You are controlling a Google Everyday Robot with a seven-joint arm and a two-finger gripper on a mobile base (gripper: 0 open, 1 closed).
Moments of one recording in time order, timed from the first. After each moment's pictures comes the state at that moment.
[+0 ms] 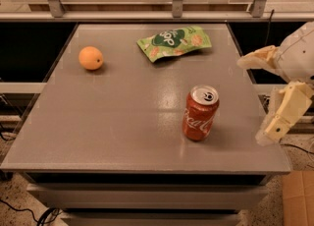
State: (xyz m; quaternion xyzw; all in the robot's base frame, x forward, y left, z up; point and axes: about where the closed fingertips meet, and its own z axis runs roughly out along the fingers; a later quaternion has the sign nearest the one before) arm 0.409 -0.164 0.940 -0.64 0.71 0.20 0.23
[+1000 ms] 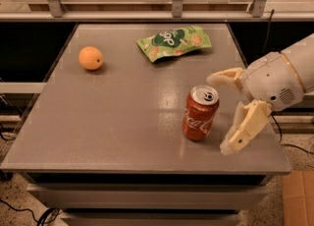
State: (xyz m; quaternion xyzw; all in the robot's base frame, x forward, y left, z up) arm 0.410 -0.113 0.903 -0.61 0.67 0.31 0.28
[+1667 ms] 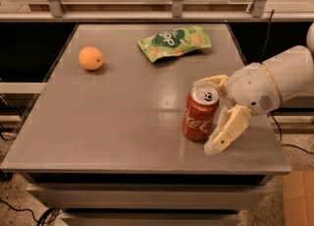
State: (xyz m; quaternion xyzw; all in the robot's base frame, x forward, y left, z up) arm 0.421 -0.088 0.881 -0.59 0.66 0.36 0.30
